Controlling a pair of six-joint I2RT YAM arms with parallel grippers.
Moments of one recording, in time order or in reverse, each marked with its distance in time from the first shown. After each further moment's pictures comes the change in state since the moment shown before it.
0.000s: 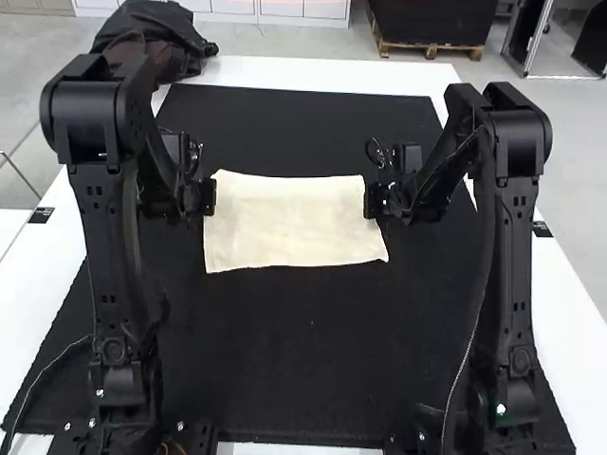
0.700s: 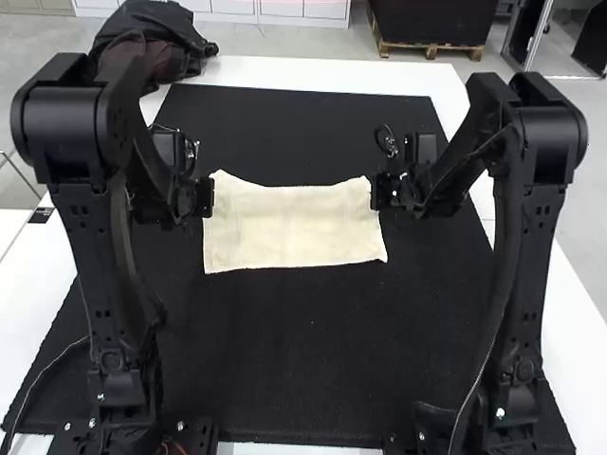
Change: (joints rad) left arm -0.006 -0.174 -0.142 -0.006 0.008 -0.011; right arm -0.026 -0.175 -0.110 -0.025 -0.072 0.000
